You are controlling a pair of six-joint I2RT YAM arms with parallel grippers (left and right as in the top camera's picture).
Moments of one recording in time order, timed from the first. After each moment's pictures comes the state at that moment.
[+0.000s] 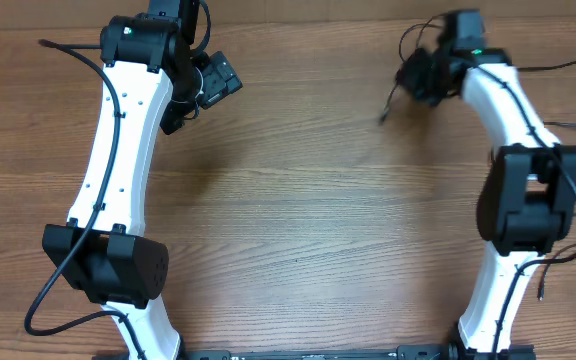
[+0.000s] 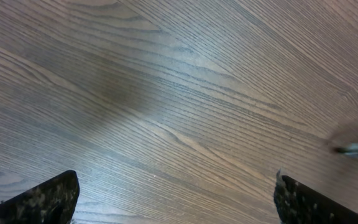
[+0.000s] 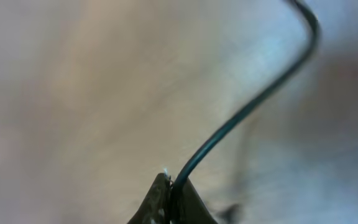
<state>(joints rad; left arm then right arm) -0.16 1.96 2.11 -1.41 0.05 -0.74 -0.02 2.21 1.86 -0.65 -0.41 0.73</state>
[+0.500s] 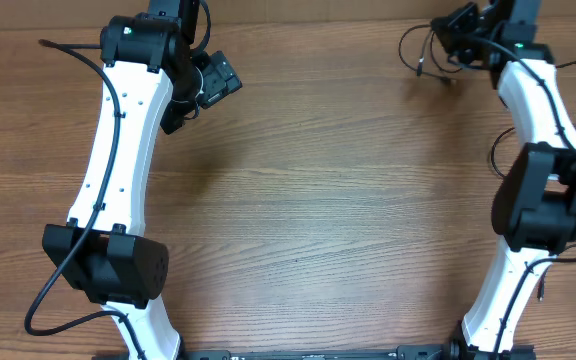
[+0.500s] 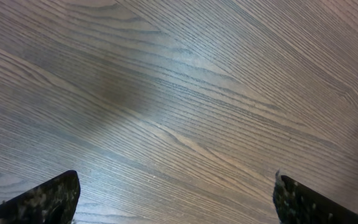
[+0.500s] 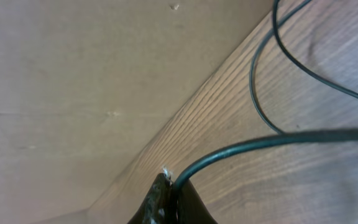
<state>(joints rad) -0.16 1.96 2.11 -1.41 0.05 -0.74 -0.13 2.24 1.91 -0.32 -0.49 0.90</state>
